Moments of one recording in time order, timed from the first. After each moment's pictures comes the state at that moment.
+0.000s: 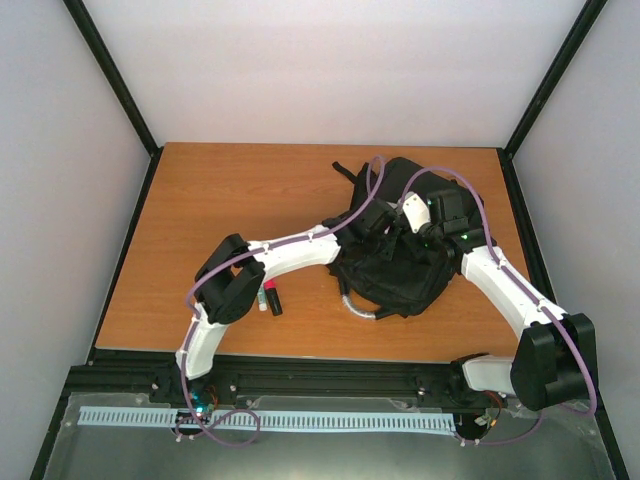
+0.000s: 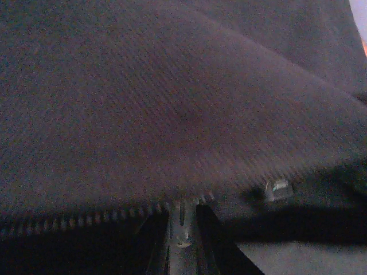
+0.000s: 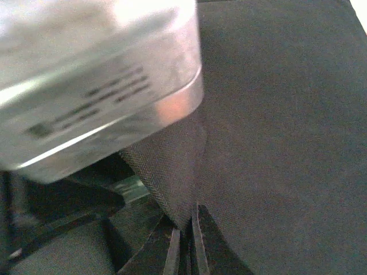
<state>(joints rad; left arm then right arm) -0.95 2.10 1.66 -0.39 -0.05 -0.52 0.26 1.28 0.90 -0.42 -0.09 -0.42</state>
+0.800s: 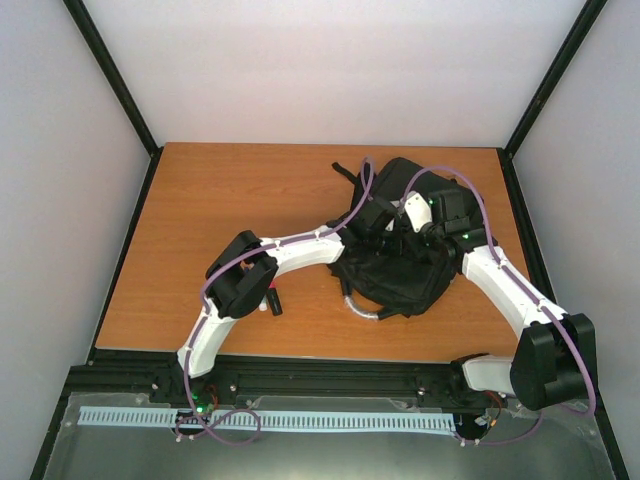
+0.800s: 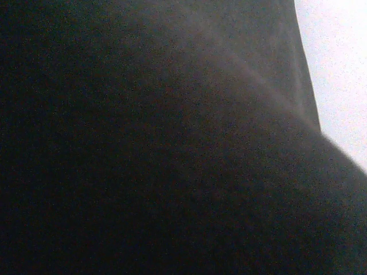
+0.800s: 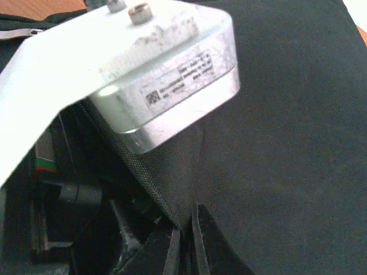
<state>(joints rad) -0.93 2.20 1.68 -0.15 0.18 -0.79 0.26 1.28 0.90 -0.42 -0.09 -0.41</state>
